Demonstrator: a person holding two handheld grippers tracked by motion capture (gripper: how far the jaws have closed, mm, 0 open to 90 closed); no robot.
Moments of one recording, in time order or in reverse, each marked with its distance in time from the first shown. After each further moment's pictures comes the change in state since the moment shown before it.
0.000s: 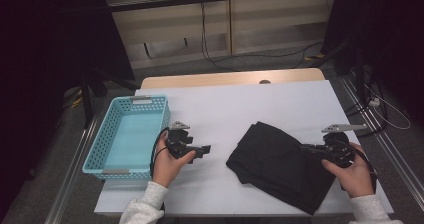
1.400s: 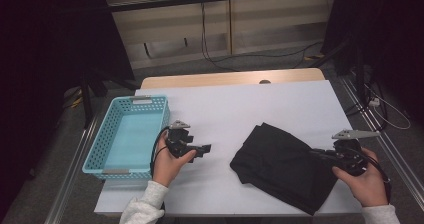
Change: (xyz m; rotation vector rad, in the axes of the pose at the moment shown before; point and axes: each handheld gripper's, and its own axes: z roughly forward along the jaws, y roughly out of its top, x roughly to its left) left arm -0.002 0.004 0.000 -0.001 -0.004 0.010; right arm 0.000 -0.014 -0.025 0.003 -0.058 -0.028
